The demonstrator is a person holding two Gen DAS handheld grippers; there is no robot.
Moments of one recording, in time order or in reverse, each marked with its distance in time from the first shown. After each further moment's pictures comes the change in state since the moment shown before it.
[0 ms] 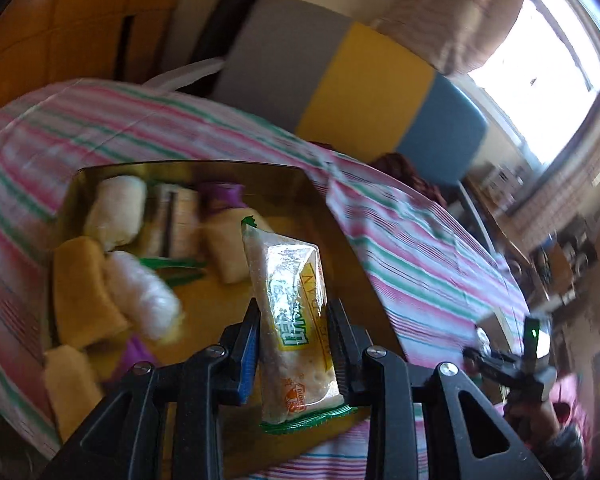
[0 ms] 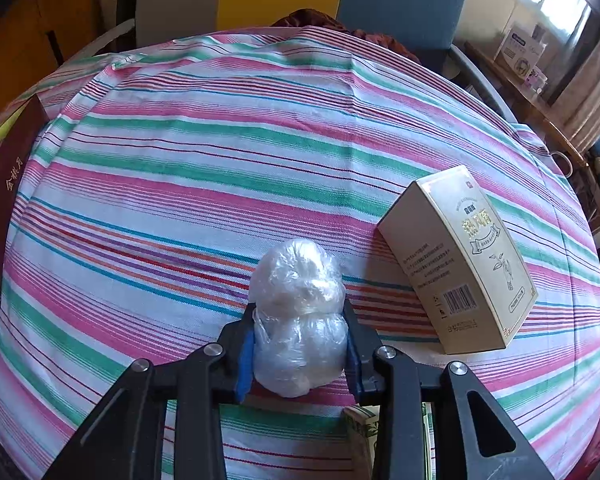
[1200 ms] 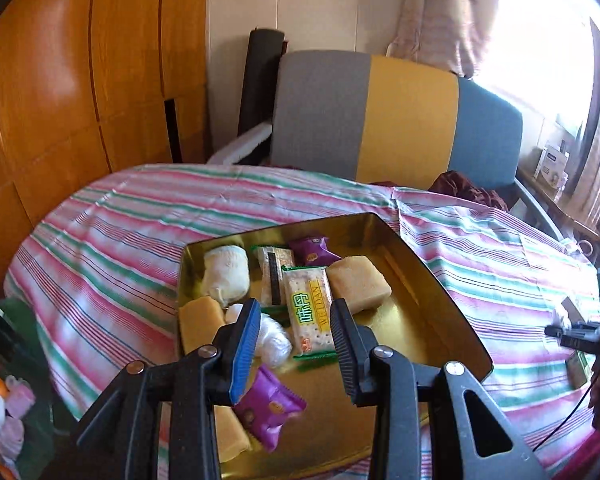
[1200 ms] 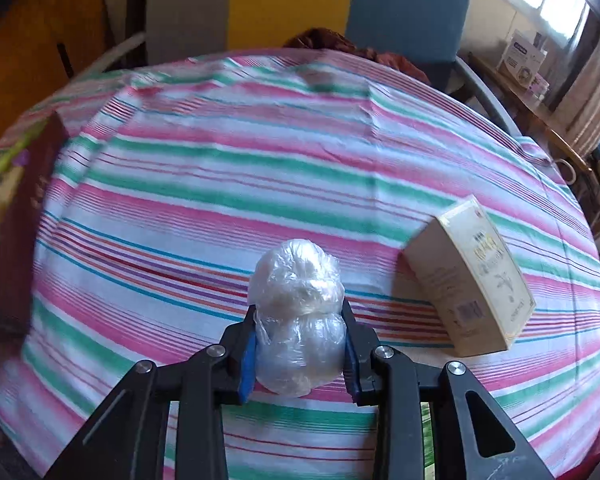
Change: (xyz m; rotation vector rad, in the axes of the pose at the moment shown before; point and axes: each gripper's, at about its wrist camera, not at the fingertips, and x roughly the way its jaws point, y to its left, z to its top) left arm -0.061 -0.003 -0.018 0.228 -0.226 0.305; right arm -0.029 0.029 0.011 0.018 -0.067 0.060
